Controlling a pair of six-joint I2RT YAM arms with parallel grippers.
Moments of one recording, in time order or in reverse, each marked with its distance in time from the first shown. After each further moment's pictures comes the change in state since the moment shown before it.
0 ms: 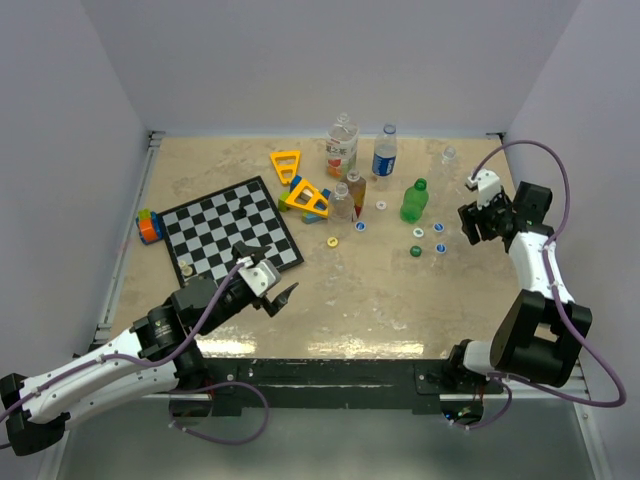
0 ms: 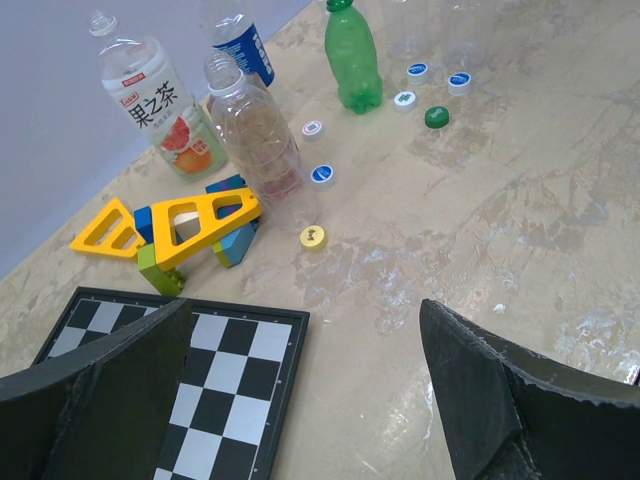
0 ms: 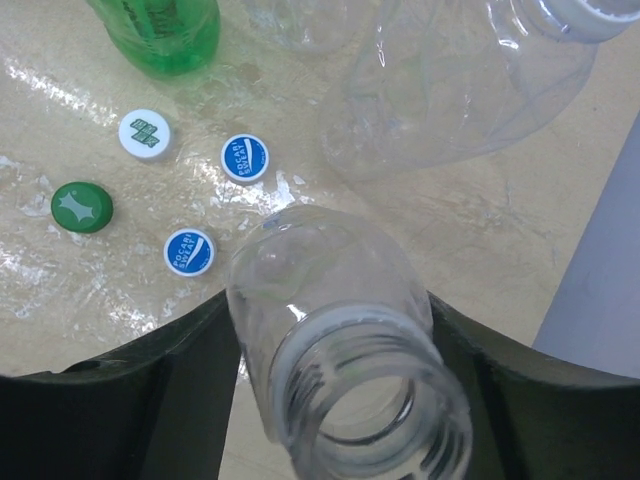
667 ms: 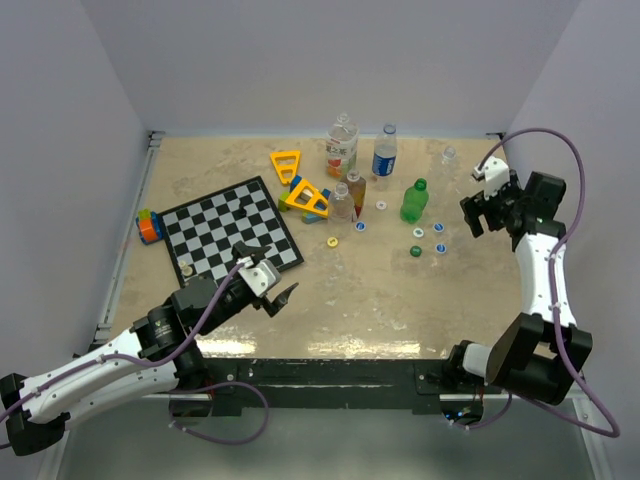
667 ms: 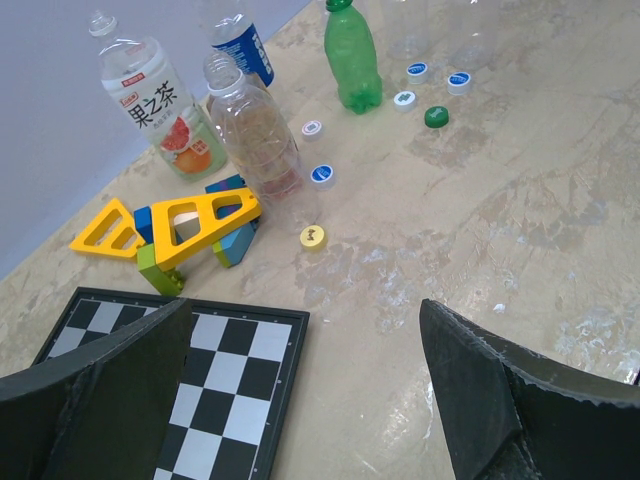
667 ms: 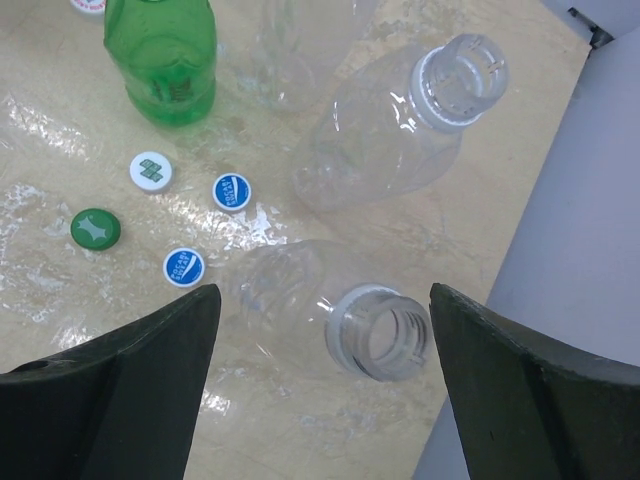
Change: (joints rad) left arm 0.000 0.000 0.000 0.000 0.001 0.001; right arm -0.001 -0.087 0.092 -0.092 -0.019 -0.019
